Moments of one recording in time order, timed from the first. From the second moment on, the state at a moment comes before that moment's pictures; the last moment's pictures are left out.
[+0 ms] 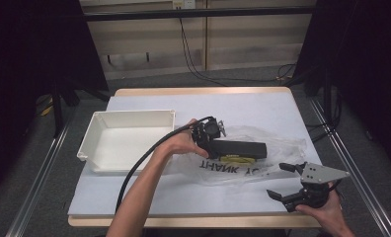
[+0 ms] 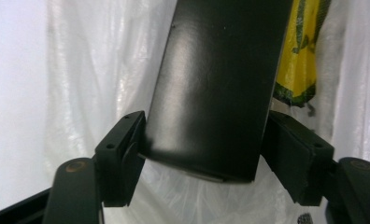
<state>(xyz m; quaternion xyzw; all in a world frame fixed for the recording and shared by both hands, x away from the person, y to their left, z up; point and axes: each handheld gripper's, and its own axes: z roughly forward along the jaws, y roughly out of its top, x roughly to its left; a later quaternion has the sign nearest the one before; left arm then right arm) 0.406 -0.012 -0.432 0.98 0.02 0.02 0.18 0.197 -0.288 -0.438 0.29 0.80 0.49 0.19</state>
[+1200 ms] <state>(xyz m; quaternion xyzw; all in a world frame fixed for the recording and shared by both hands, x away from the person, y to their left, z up) 0.398 0.000 -0.406 0.98 0.03 0.01 0.21 0.225 -0.293 -0.439 0.25 0.77 0.54 0.22</state>
